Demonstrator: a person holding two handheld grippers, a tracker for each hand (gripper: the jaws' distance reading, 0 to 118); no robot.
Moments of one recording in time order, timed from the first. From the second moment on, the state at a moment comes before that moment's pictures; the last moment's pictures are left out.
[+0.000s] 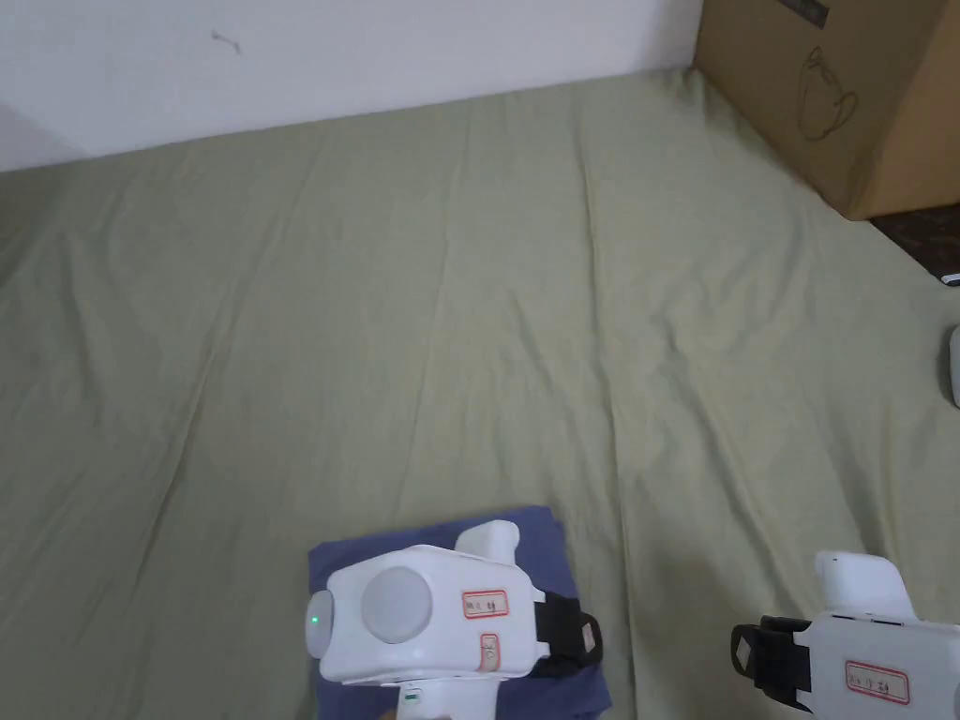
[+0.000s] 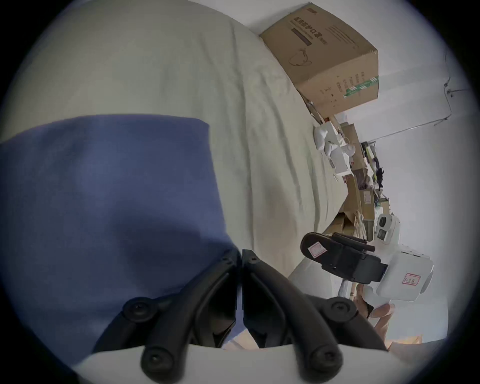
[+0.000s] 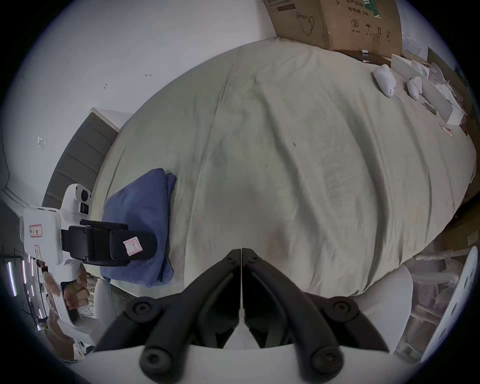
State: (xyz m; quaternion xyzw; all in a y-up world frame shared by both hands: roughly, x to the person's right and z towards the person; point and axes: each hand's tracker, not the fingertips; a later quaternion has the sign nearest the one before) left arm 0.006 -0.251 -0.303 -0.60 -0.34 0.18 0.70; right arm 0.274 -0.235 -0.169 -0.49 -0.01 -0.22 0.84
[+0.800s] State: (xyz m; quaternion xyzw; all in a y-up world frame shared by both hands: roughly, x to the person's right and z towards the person) left arm -0.244 -0.226 -0.264 -0.49 -0.19 0.35 0.78; right arm 0.112 -0.218 -0.290 -0.51 0.21 -0.07 0.83
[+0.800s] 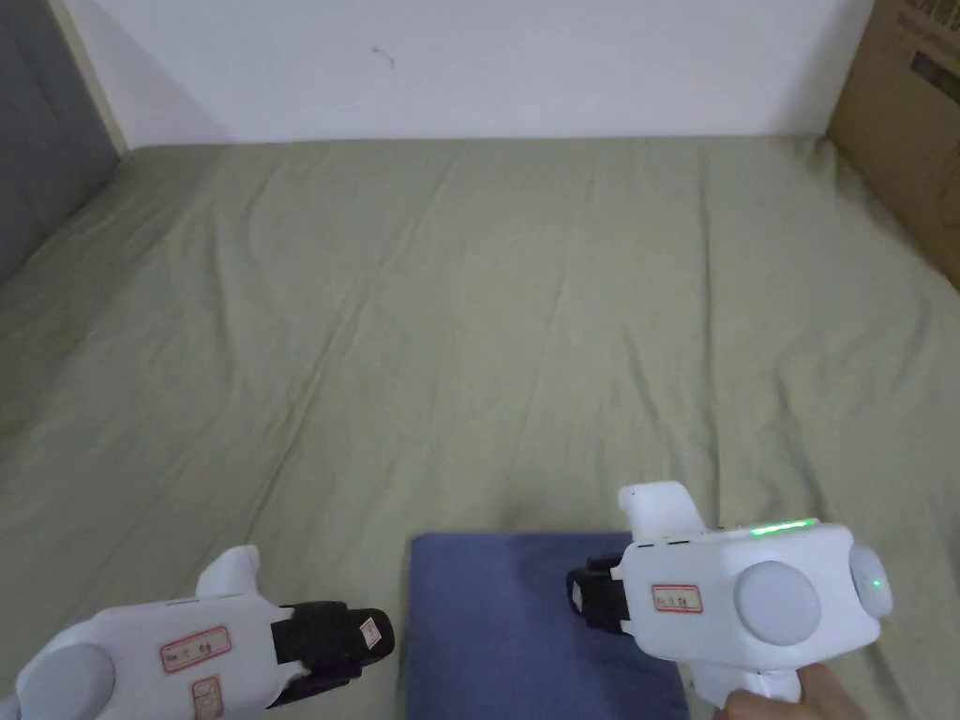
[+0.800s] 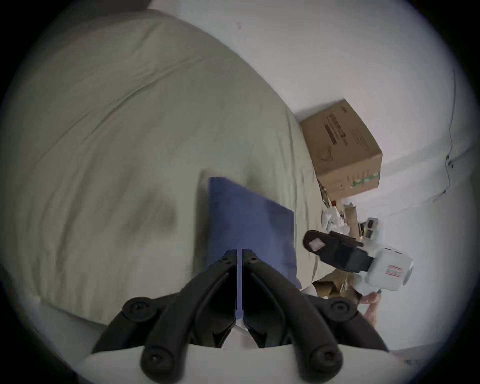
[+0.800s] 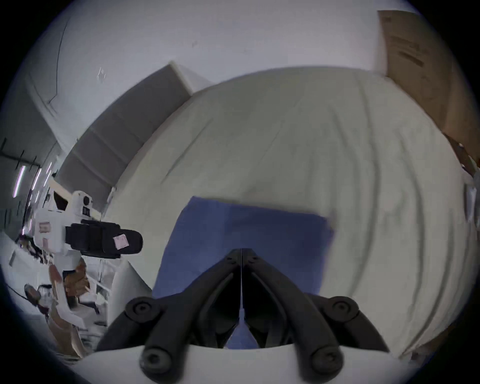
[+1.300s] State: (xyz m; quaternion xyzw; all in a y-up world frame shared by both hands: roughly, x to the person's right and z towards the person) left arm -0.238 -0.276 -0.295 -0.47 -0.22 0.42 0.74; right arm 0.110 -0.239 -0.298 -0.55 0.19 -0.06 0.81
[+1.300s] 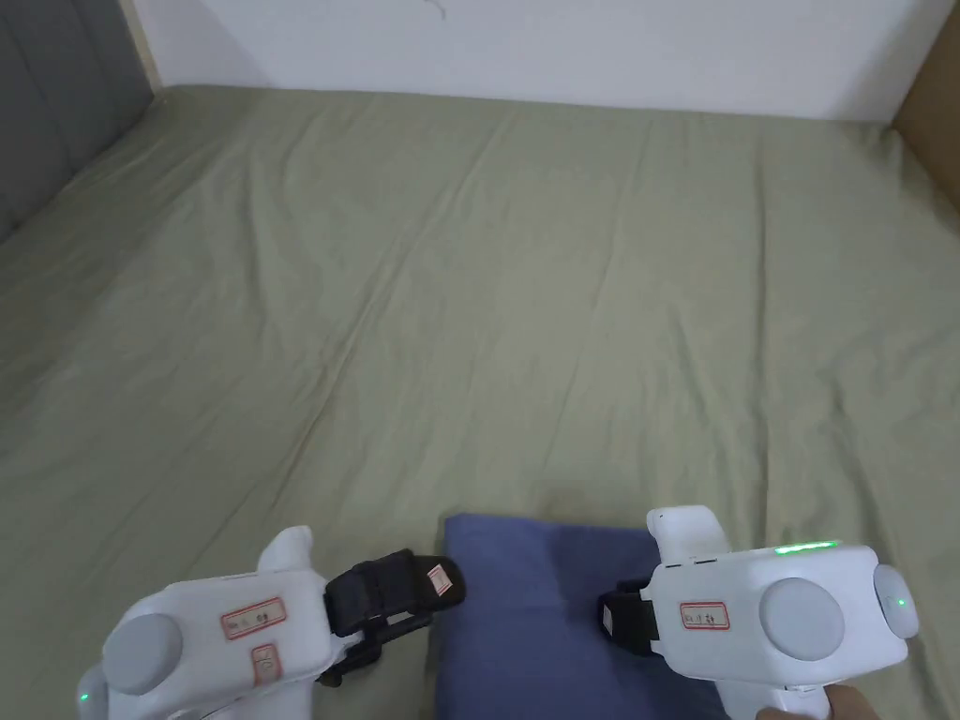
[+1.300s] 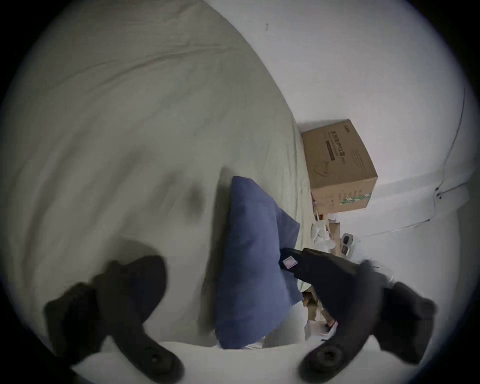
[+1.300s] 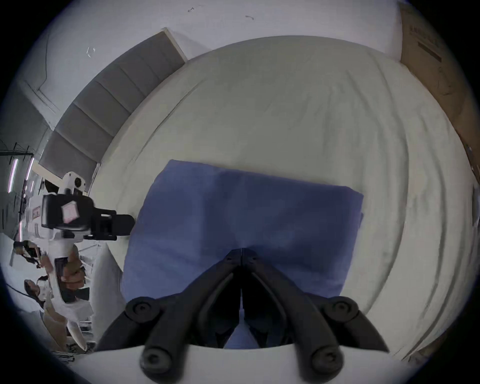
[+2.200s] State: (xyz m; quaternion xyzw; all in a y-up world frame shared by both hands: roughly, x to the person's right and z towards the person) left arm -0.240 -0.268 -0.348 -0.54 -0.28 0.34 0.72; right arm 0.123 -0.210 -0.289 -0.51 0.19 -0.10 0.83
